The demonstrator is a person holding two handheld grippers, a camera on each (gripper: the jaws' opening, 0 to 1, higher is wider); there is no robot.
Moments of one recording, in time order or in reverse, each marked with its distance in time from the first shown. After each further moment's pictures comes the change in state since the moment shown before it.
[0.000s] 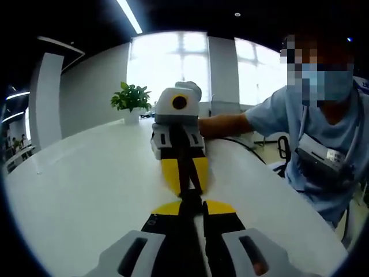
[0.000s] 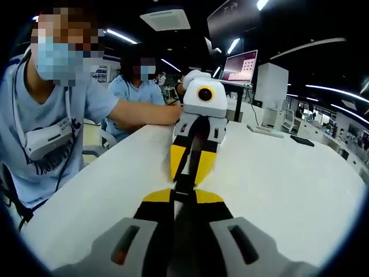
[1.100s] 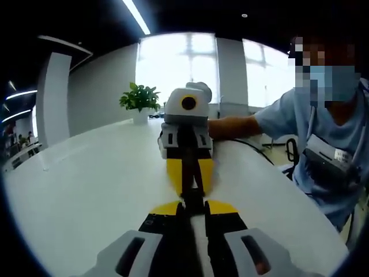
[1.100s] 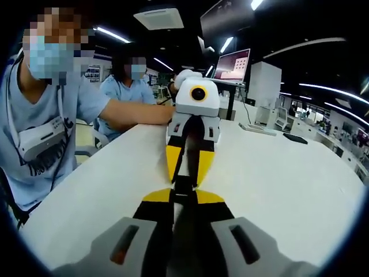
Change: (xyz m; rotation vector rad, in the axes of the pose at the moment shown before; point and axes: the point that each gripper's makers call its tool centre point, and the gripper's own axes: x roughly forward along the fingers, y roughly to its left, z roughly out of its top) left arm -0.003 0.012 0.001 -0.020 -0.012 0.061; right arm -0.005 -0.007 -0.001 -0.001 0.009 -0.059
